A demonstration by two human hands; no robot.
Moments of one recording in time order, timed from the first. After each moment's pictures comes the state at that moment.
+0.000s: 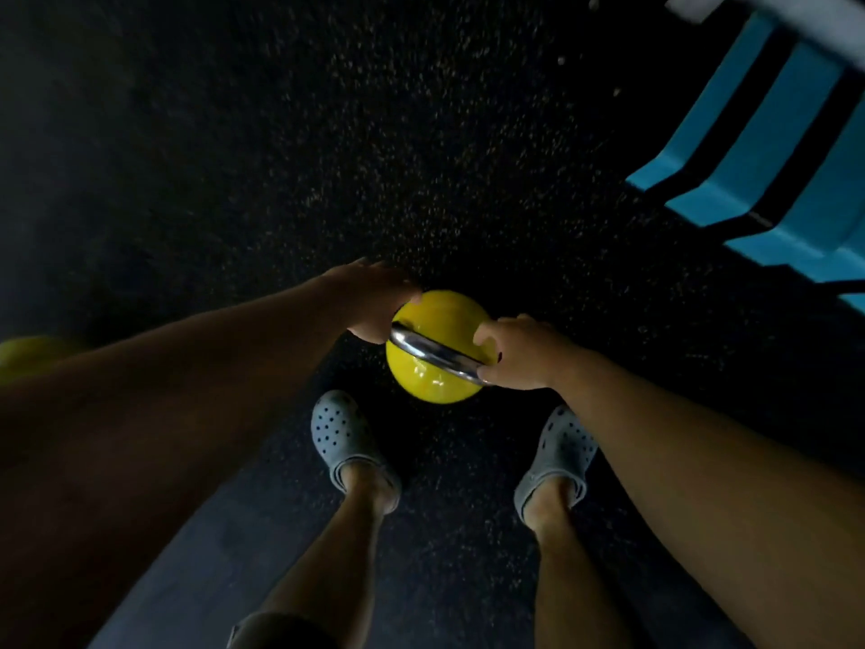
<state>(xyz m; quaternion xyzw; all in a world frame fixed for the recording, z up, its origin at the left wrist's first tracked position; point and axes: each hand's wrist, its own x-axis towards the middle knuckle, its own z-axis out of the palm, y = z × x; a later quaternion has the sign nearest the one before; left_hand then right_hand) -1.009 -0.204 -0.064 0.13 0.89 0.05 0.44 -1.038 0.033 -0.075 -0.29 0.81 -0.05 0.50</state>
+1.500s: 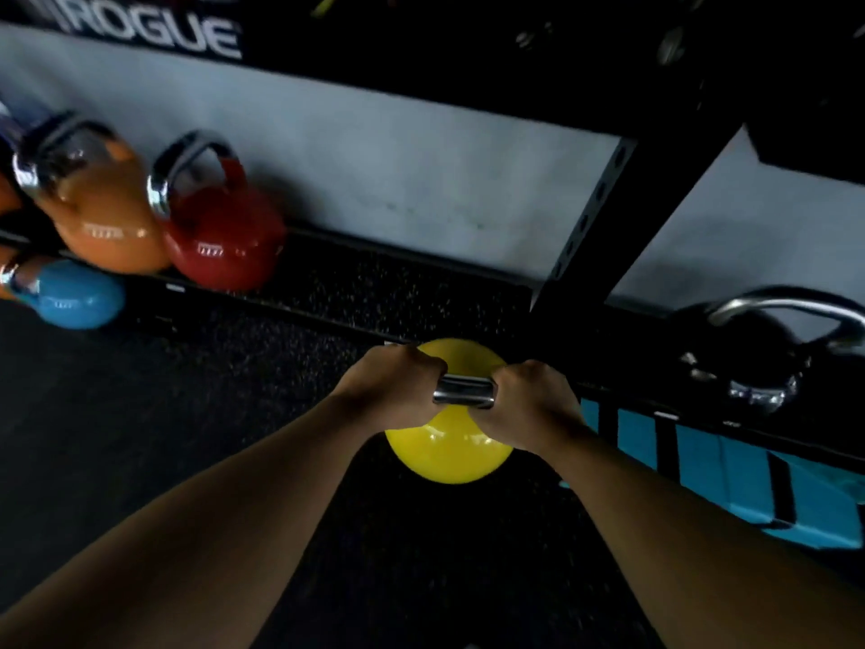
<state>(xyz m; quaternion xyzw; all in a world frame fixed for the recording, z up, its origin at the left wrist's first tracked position) -1.370 -0.280 0.210 0.21 0.97 0.07 0.05 -1.368 -0.089 0.209 -0.17 0.98 -0.12 0.03</state>
